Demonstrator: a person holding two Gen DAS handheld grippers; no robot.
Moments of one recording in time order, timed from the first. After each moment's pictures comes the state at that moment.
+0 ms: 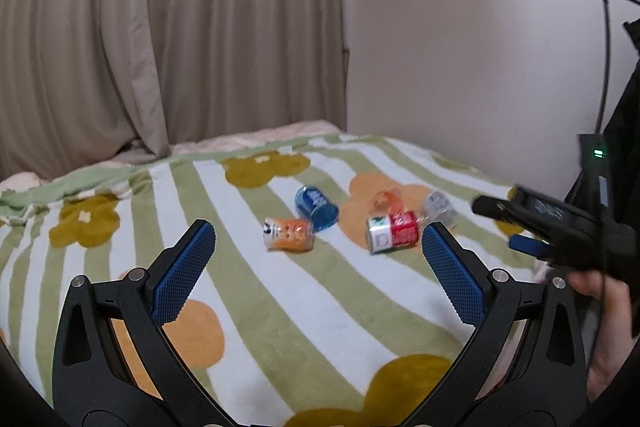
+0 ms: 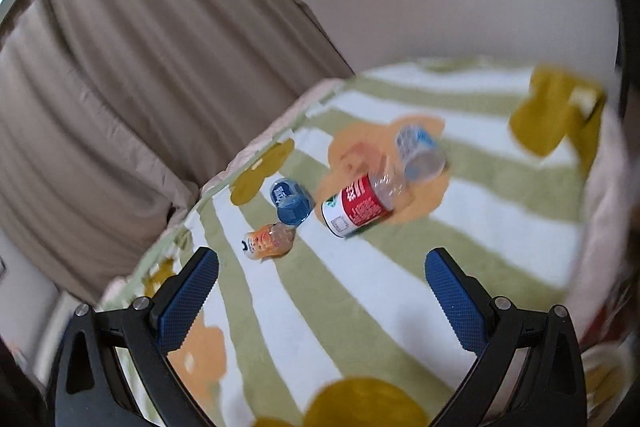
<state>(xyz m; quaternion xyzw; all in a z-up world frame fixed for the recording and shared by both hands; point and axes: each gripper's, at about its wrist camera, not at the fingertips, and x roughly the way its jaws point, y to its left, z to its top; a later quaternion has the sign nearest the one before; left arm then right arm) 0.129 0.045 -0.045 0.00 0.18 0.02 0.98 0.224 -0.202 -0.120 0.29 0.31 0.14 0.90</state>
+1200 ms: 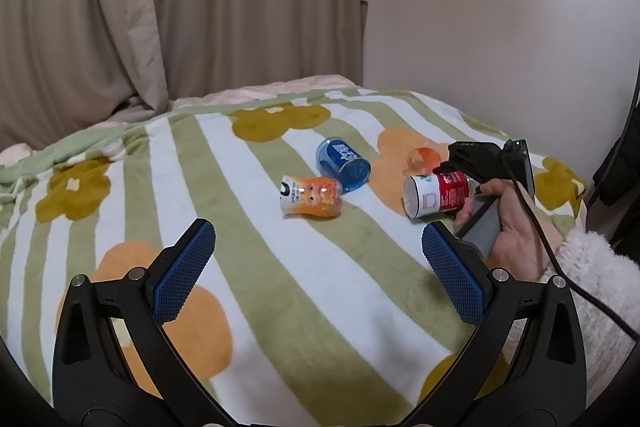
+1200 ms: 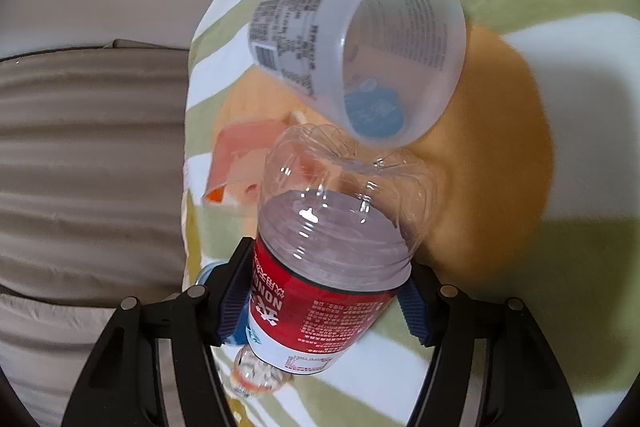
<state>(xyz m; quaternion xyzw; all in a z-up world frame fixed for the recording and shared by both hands) 0.185 0.086 -0.095 -0.01 0.24 0.03 0.97 0.405 -0.198 -0.256 0.56 0.40 0.00 0.72</state>
